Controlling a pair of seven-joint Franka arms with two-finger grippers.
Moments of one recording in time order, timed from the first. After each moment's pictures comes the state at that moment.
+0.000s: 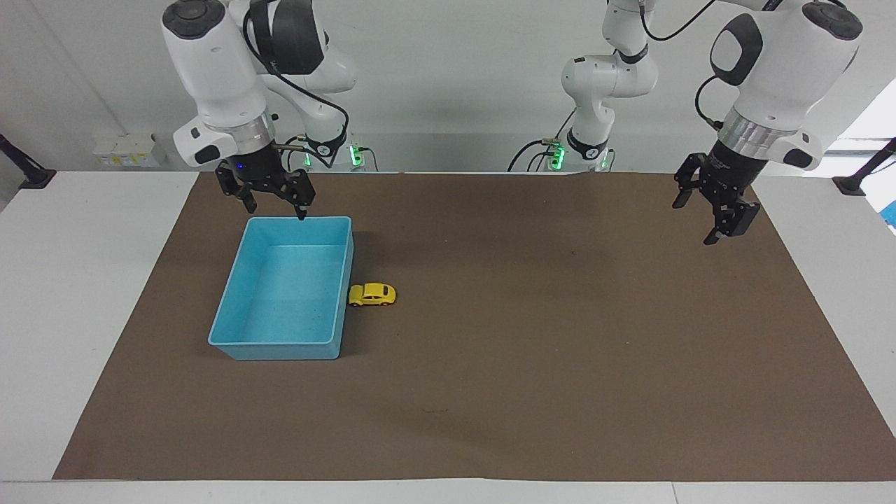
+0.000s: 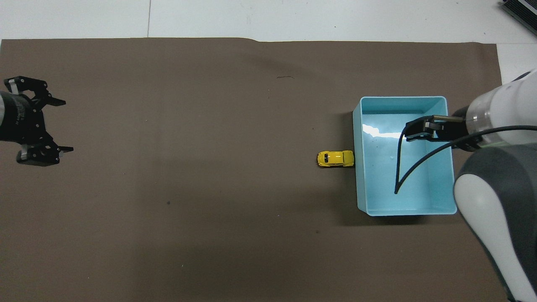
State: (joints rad) left arm -0.05 -0.04 -0.02 -1.70 -0.06 1.77 -1.66; right arm 0.06 -0.01 0.09 -1.75 -0.02 1.77 0.36
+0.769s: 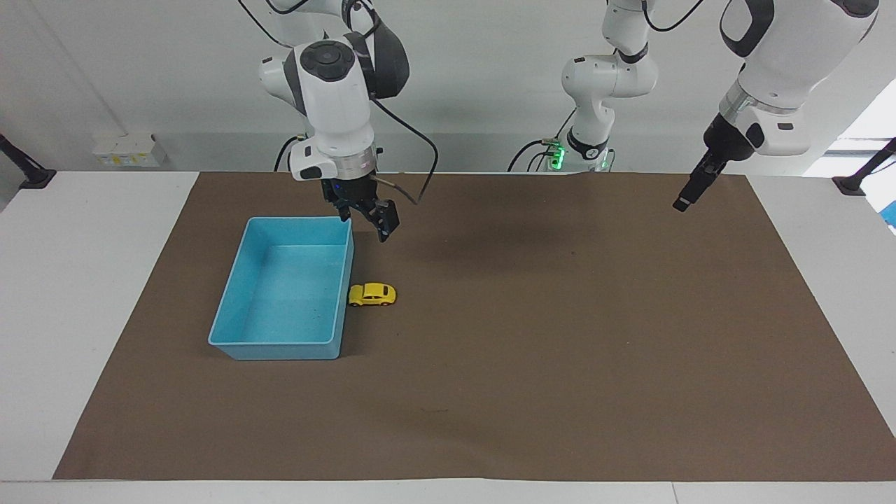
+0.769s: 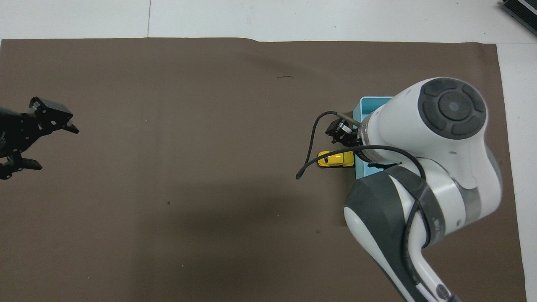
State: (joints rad) left arm -0.05 -0.05 -0.03 -1.65 -0.06 1.59 -0.74; right arm 0.28 0.07 0.10 -1.77 -0.02 1.86 1.06
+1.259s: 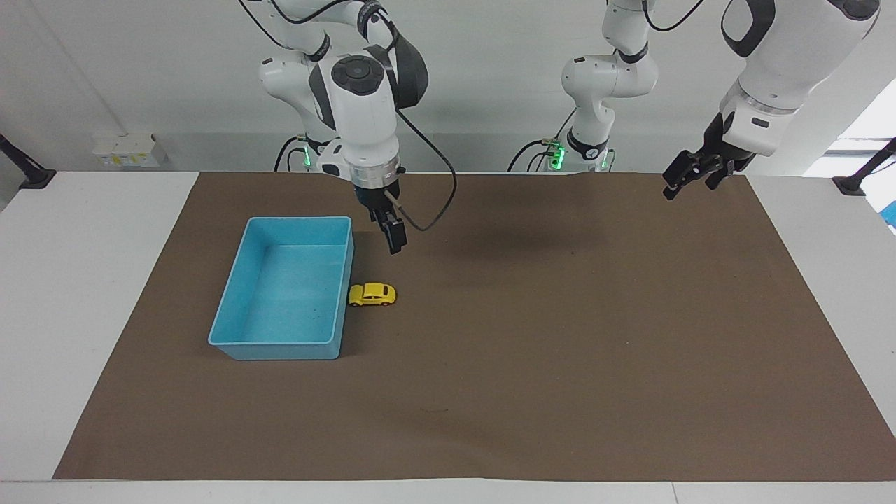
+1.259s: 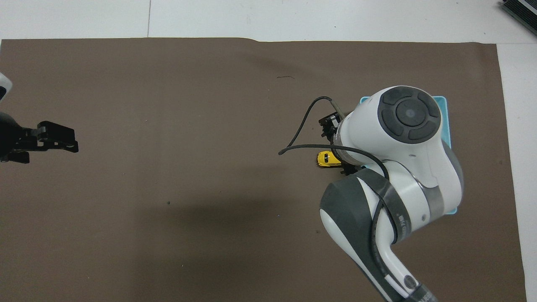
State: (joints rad) left arm -0.05 -0.06 -0.03 -1.65 -0.02 1.55 -0.14; right arm 0.32 0.13 0.10 -1.77 -0.04 1.91 1.62
